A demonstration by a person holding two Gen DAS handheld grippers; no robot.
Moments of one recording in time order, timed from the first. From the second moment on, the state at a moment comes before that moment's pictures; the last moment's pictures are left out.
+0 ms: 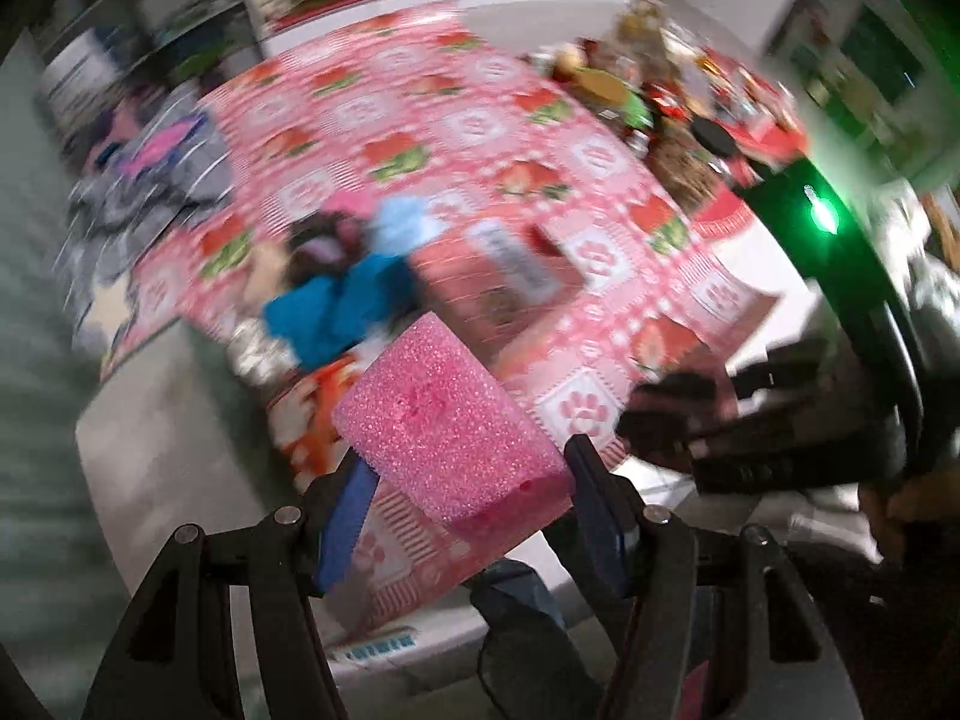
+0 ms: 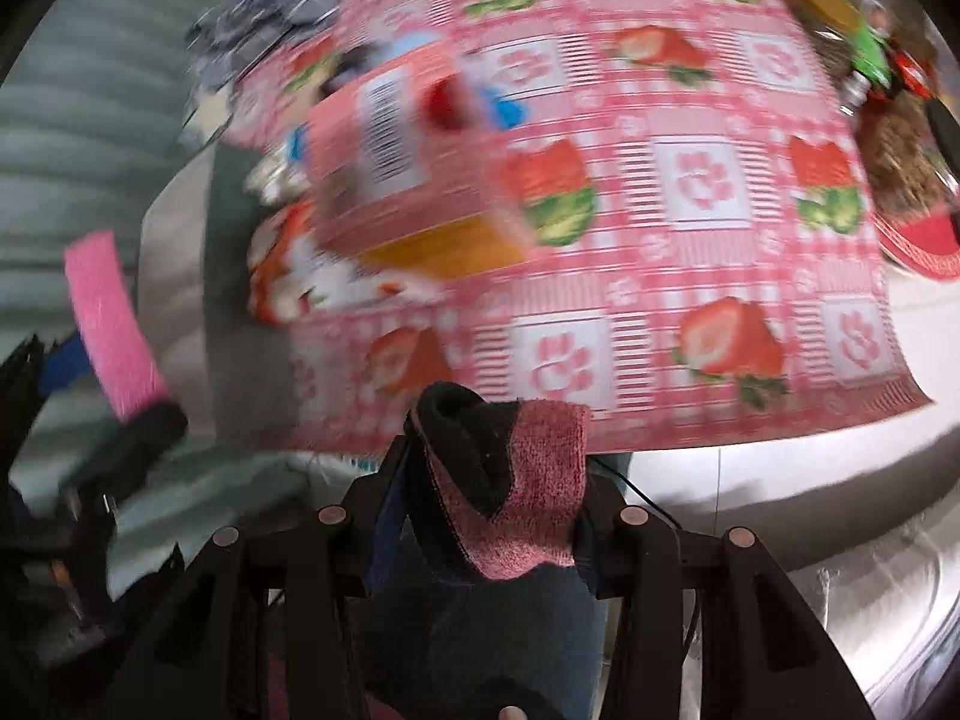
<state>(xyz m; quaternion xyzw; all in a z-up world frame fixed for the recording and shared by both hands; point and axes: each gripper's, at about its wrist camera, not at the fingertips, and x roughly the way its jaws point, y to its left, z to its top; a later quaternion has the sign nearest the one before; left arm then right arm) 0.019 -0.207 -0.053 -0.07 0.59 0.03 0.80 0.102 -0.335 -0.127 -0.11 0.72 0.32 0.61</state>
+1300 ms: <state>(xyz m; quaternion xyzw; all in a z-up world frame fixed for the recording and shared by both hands) -0.150 -0.041 -0.064 -0.27 0.50 0.33 0.76 -0.019 -0.131 -0.072 -0.32 0.60 0.50 0.53</state>
